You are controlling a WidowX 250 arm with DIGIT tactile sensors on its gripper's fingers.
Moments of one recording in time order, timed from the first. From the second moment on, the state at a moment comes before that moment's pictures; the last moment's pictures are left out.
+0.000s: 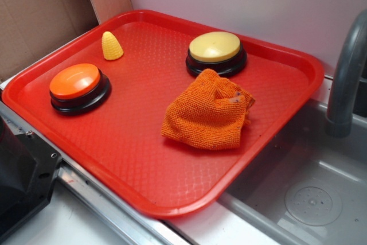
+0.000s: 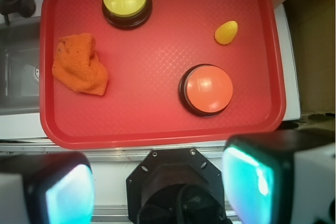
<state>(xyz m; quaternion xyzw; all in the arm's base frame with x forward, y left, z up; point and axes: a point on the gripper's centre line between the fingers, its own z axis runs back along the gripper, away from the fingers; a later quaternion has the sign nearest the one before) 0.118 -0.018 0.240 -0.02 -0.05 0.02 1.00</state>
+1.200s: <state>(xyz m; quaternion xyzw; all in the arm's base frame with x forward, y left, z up) 0.236 0.070 0.124 0.02 -0.03 0.31 0.95</state>
